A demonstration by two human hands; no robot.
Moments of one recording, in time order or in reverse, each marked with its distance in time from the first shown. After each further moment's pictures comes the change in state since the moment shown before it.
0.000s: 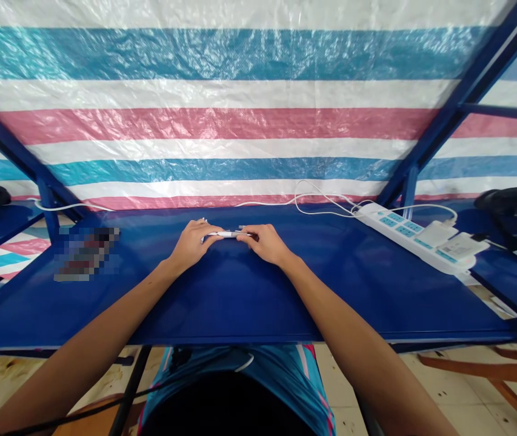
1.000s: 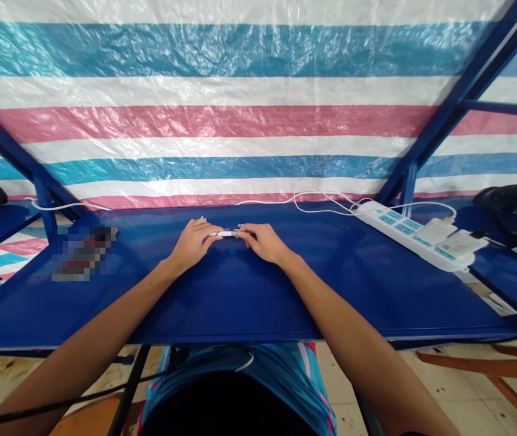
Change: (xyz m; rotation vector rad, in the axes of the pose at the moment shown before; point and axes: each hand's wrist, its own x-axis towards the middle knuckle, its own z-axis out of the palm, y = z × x) left_hand 0.001 0.003 0.000 0.085 -0.052 0.036; right_hand -0.001 -0.001 -0.001 -0.016 -0.050 -0.009
